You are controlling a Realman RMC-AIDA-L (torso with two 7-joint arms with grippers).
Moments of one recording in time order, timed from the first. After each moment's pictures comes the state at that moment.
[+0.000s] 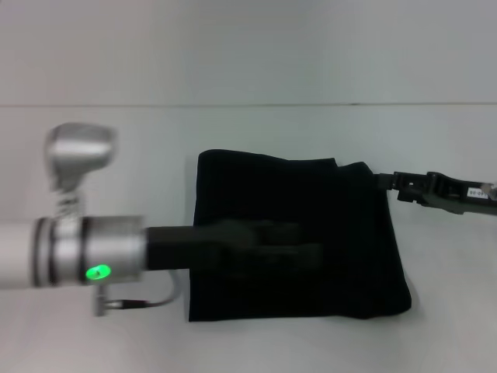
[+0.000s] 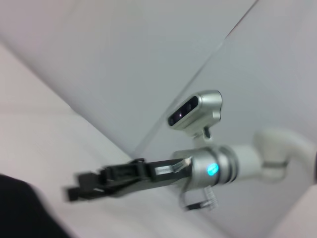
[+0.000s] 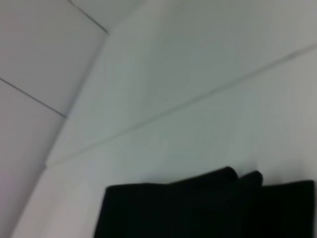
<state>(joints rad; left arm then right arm) -0.60 -2.15 0.83 0.56 1.86 1.60 -1.66 0.67 1.97 -0.52 -0.38 -2.13 -1.19 2.09</state>
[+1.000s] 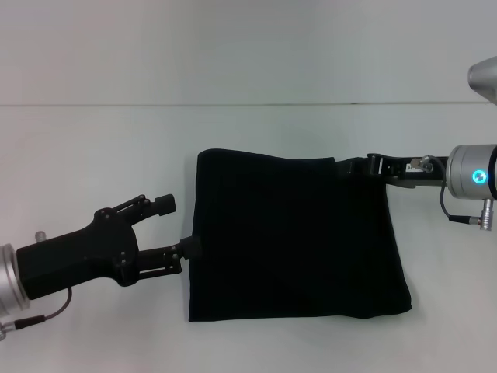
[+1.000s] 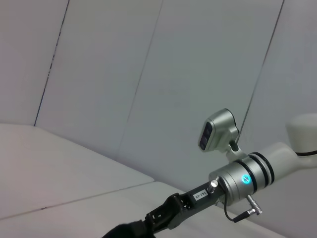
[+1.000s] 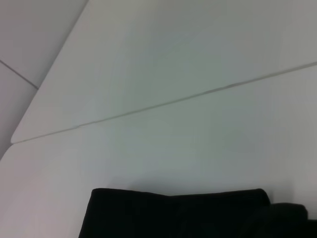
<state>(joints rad) -0.38 -2.11 0.60 0.63 1.84 1.70 -1.29 0.82 2.05 -0.65 -0.42 -2.23 -0.99 2.22</state>
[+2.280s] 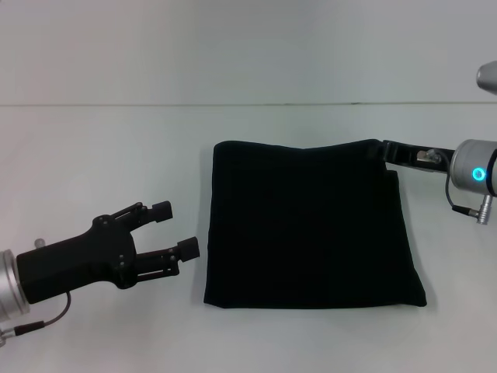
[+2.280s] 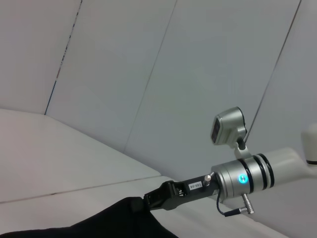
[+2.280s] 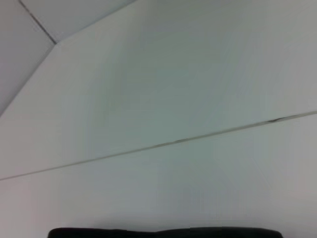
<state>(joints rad) -0.38 -2.10 0.60 0.59 1.84 1.68 -1.30 0.79 2.08 -0.69 -0.42 -2.10 -0.76 2.08</state>
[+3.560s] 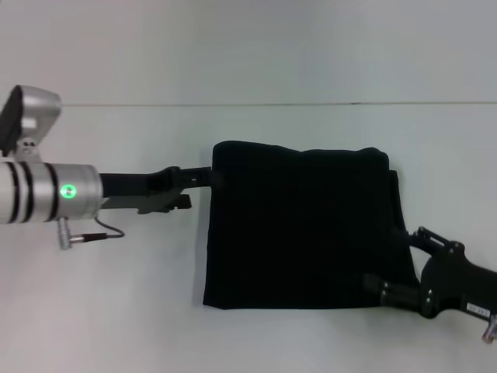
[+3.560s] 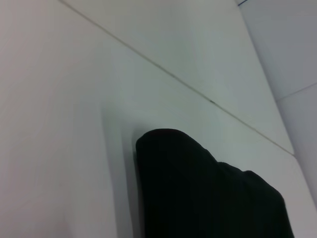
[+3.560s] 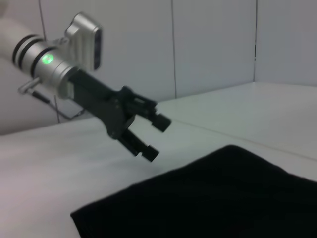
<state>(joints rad) -0.76 -1.99 0.76 0.36 2.05 1.14 -2.32 0.37 2.09 -0.67 -0.41 -1.82 -1.41 0.86</state>
